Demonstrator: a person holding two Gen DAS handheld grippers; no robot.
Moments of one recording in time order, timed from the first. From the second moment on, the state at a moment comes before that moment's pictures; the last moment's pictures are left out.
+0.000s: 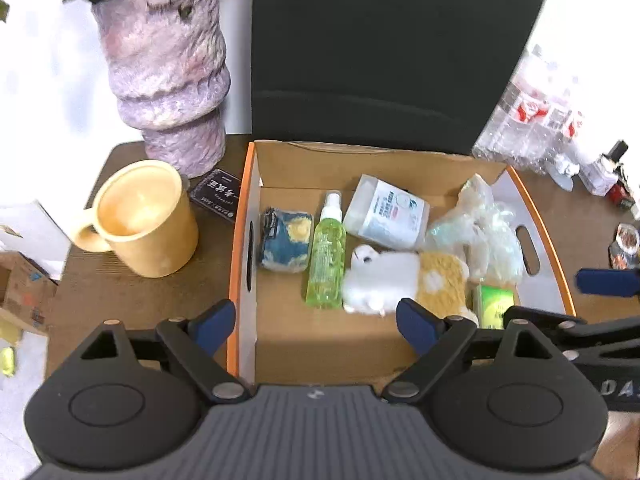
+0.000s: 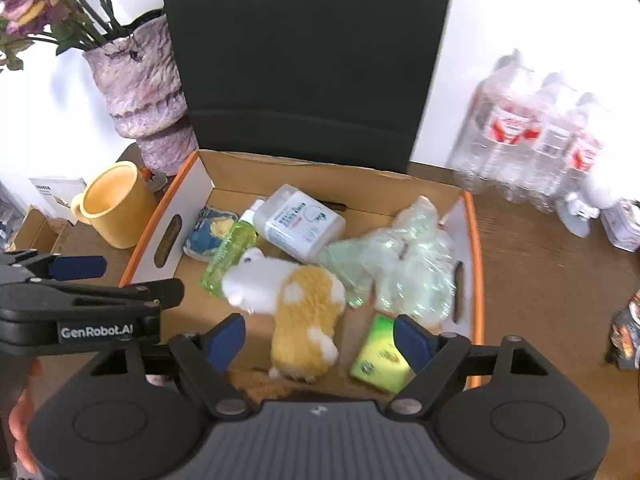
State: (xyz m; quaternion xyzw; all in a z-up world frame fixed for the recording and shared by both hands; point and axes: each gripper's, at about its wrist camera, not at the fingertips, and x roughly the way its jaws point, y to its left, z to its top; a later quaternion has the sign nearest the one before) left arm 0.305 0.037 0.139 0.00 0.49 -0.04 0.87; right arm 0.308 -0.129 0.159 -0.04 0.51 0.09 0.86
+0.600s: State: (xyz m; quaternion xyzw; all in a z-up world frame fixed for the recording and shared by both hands) left arm 0.188 0.006 0.239 0.03 0.42 -0.02 0.90; right arm 0.205 -0.163 0.244 0.01 0.48 0.06 0.87
